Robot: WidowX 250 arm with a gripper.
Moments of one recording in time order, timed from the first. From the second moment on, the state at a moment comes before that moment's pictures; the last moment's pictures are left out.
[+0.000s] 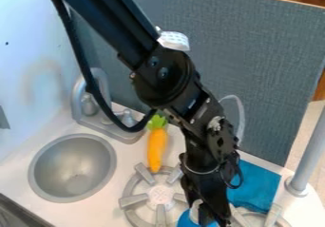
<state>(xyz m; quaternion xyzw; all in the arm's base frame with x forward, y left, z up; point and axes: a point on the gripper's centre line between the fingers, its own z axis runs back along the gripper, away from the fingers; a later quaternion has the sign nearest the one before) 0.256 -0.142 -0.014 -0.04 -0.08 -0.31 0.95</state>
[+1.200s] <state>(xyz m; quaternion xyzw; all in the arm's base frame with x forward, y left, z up) 0.298 -0.115 0.044 -0.12 -0.14 -0.18 0.97</state>
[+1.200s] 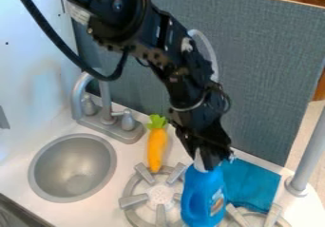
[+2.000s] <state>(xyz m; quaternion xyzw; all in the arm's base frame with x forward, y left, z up) 0.363 -0.064 0.054 -0.08 -0.21 0.08 0.97</state>
